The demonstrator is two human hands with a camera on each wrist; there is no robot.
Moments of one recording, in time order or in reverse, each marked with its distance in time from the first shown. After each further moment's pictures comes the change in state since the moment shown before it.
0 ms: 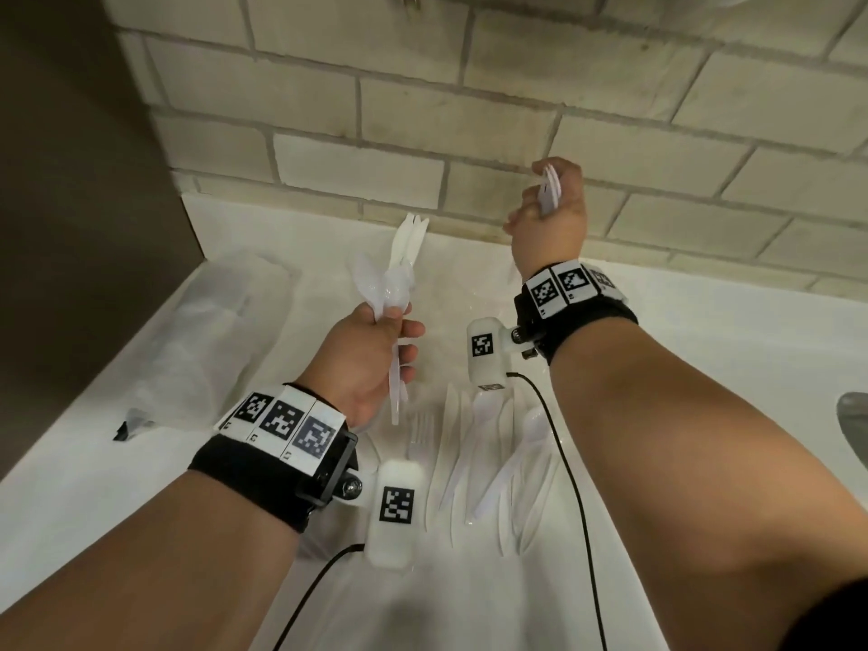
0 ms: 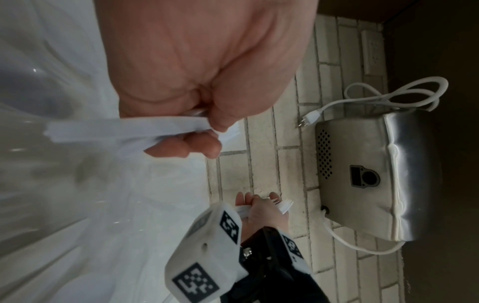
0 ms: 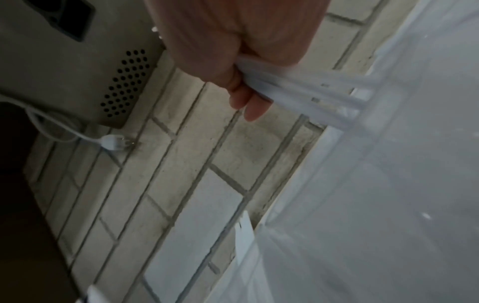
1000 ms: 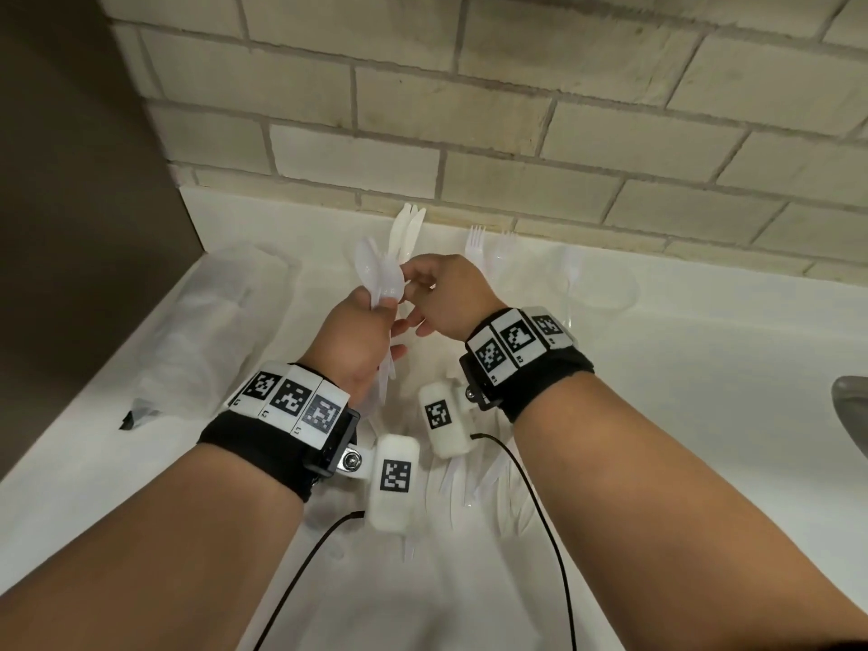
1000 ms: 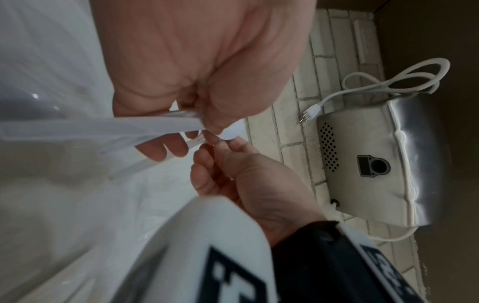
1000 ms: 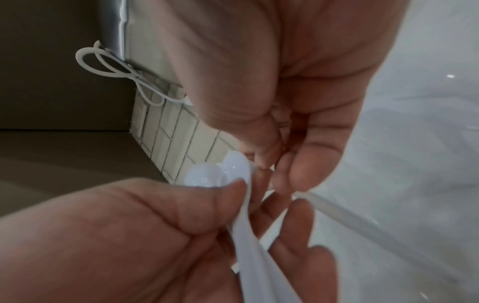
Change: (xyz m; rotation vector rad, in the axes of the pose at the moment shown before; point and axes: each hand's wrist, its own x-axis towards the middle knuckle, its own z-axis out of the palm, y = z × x) left_hand 0.011 -0.003 -0.005 0.186 0.057 0.087; right_hand -0.083 -0.013 0.018 -0.373 -0.843 0.177
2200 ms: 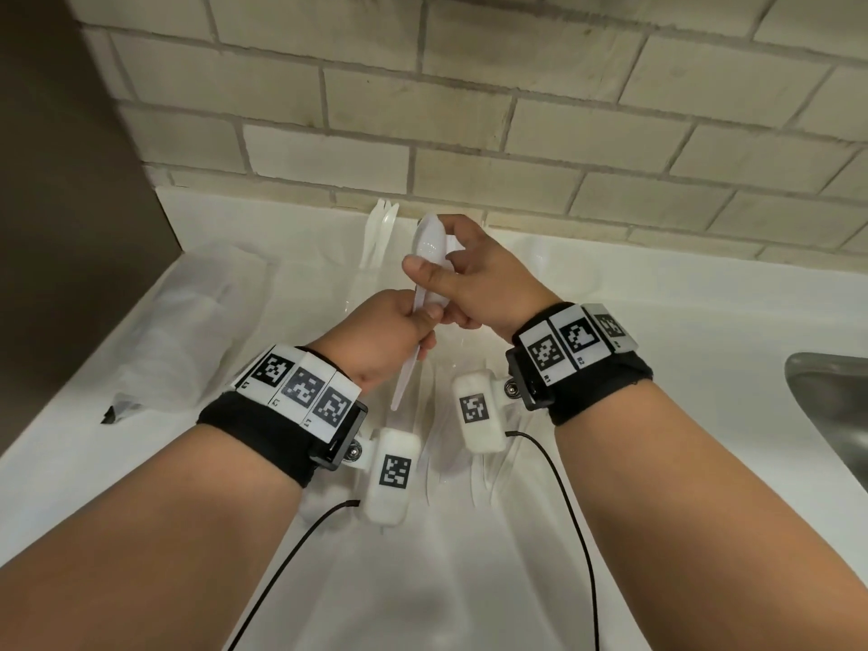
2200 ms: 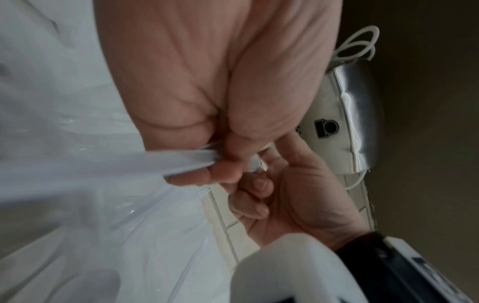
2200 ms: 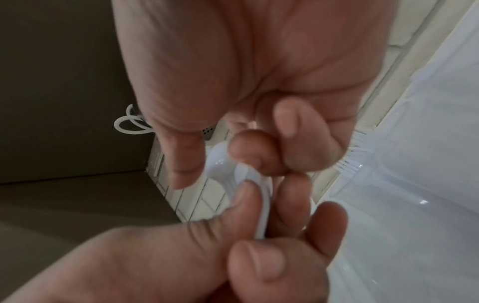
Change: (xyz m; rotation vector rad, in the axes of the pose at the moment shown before) left_hand -0.034 0.017 0.029 0.396 -0.366 0.175; right_hand -0.055 -0.007 -0.048 0.190 0.010 -0.041
